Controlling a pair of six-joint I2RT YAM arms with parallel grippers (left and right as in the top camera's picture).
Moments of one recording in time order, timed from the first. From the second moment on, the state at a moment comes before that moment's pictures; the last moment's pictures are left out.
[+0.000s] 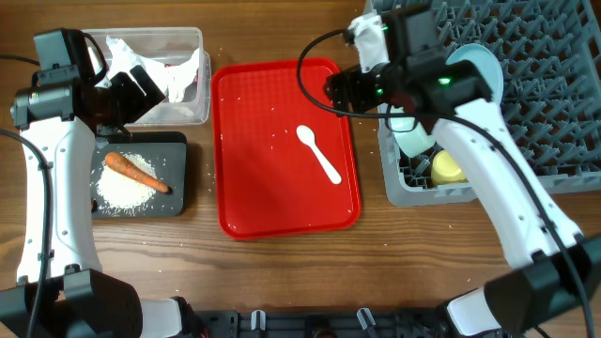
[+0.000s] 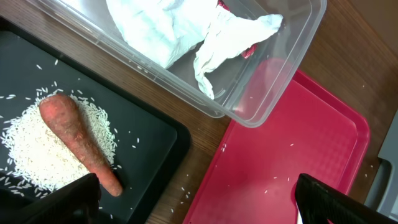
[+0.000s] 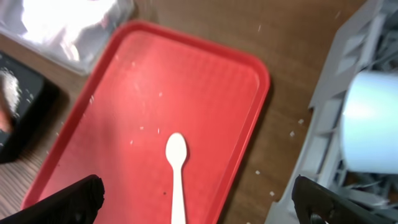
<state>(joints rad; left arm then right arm) 0.22 1.57 1.49 -1.01 0.14 -0.43 0.39 1.69 1.59 -0.82 -0.17 -0.03</state>
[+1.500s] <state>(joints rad) 0.22 1.57 1.49 -1.01 0.14 -0.43 0.45 2.18 1.56 -0.65 -0.31 -0.19</state>
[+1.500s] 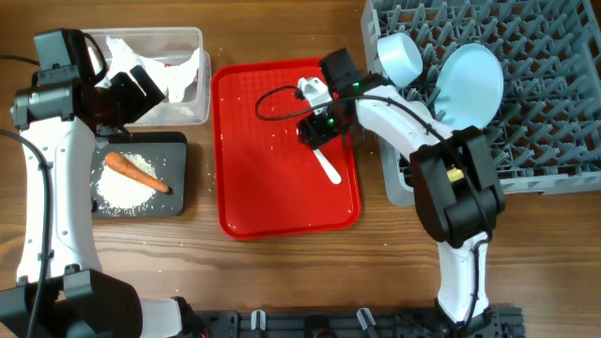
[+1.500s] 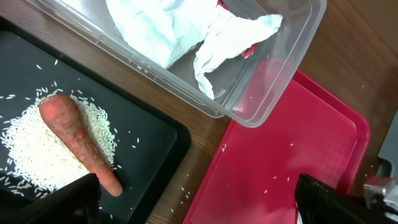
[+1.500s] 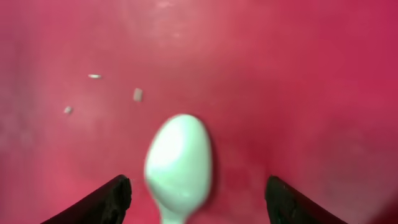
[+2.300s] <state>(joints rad) 0.22 1.57 1.49 -1.01 0.14 -0.43 0.56 2.18 1.55 -0.67 -0.16 -0.13</state>
